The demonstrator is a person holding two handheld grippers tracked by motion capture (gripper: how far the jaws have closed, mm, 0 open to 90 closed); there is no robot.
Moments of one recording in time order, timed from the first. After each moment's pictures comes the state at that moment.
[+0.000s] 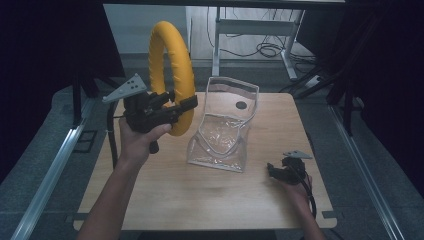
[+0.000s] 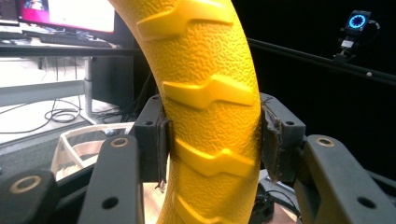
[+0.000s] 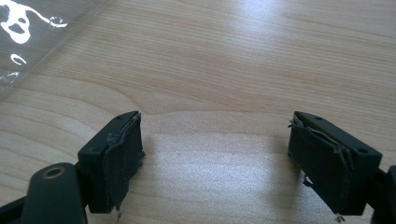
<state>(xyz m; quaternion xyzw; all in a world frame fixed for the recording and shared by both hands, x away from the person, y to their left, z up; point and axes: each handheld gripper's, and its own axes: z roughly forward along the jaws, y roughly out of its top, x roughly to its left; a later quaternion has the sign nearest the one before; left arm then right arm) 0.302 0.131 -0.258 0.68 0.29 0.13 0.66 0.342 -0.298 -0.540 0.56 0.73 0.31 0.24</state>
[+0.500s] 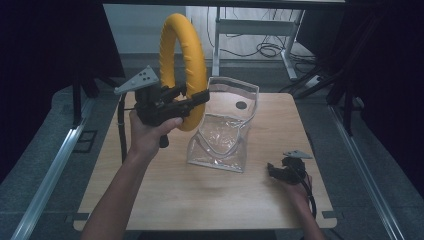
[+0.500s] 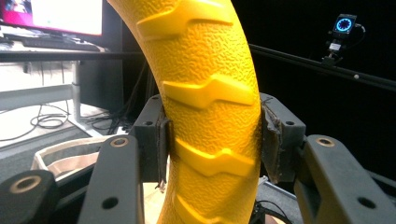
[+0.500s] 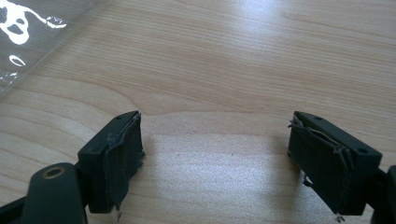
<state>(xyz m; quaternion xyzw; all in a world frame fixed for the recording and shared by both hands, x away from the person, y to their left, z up) 0.309 0.112 -0.246 0.68 0.28 0.12 0.67 0.343 -0.298 -0.540 0.56 0.73 0.31 0.24</state>
